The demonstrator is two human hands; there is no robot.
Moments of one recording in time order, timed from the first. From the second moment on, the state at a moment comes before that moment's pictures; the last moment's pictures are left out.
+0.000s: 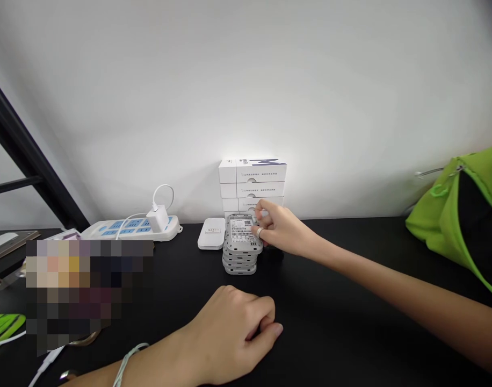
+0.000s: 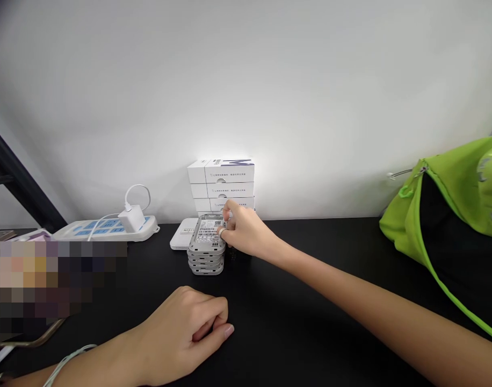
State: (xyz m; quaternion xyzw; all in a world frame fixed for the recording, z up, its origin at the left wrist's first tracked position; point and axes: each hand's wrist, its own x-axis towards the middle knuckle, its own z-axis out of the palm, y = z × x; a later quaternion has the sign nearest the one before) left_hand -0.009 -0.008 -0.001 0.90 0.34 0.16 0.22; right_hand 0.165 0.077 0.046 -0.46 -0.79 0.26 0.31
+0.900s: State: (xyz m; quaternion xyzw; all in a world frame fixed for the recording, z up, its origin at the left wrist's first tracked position) left_hand -0.008 -0.011 0.002 0.89 0.36 0.15 0.24; right_hand 0.219 -0.005 0.001 -0.52 -0.78 0.27 0.22
